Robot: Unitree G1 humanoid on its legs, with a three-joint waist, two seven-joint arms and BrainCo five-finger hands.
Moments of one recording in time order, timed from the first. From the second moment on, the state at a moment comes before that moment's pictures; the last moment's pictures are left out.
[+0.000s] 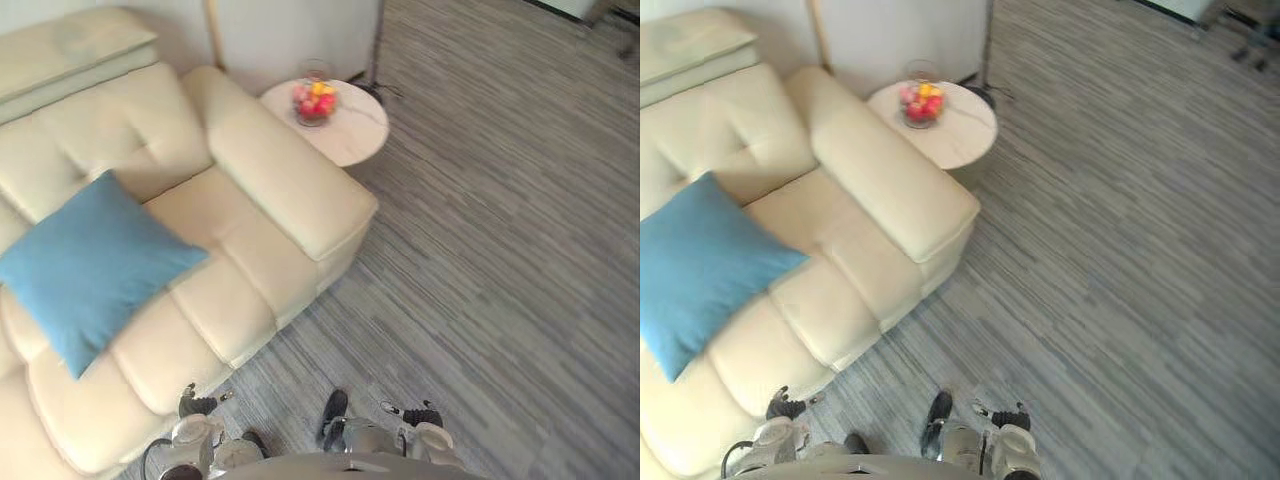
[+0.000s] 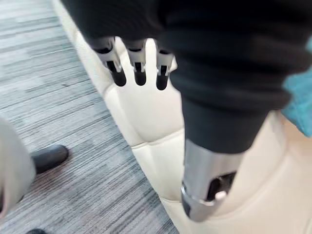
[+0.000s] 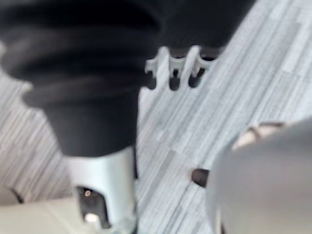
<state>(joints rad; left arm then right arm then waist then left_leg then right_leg) 0.04 0.01 0.26 0.96 0.04 -0.04 0.26 0.01 0.02 -0.36 0.96 -0.06 -0.02 -0.26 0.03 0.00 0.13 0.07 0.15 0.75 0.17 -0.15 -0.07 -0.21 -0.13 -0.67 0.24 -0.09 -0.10</state>
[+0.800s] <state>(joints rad) 0.09 -0.05 0.25 0.86 0.02 -0.06 0.25 0.07 0.00 -0.36 0.92 -0.01 -0.02 -0.31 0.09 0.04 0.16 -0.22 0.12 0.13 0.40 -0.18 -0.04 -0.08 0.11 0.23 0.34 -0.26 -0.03</state>
